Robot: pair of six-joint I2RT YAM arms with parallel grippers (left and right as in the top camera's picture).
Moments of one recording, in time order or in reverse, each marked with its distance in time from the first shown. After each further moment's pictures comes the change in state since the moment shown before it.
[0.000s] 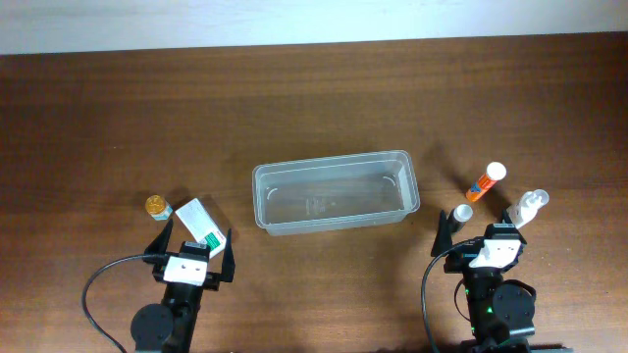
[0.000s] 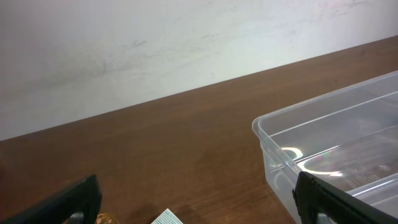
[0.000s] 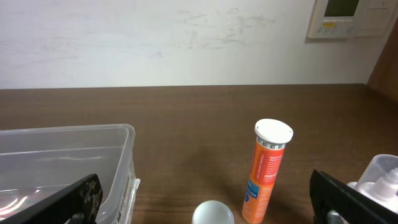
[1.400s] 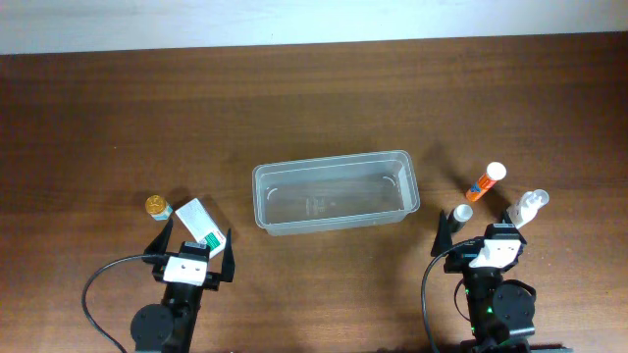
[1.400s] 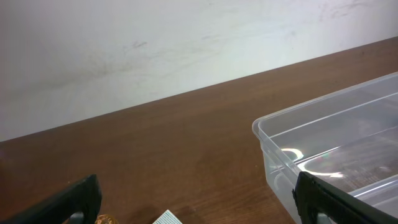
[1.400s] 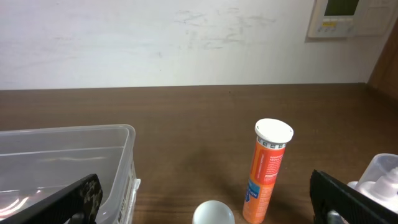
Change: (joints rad) left arm 0.000 0.000 0.000 0.004 0.000 0.000; right arm 0.000 0.000 0.000 0.000 0.000 0.005
